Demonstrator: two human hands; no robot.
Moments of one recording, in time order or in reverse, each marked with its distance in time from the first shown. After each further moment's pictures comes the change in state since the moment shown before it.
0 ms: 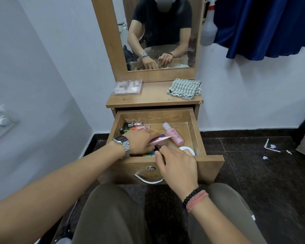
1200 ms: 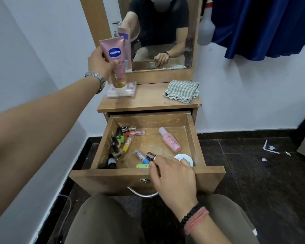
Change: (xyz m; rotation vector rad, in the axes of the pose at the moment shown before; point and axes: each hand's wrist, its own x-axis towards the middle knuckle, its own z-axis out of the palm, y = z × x) left_hand 0.073 -0.140 -0.126 -0.847 0.939 -0.635; right_hand 0.005 -0.003 -0.002 -0.027 -0.054 0.033
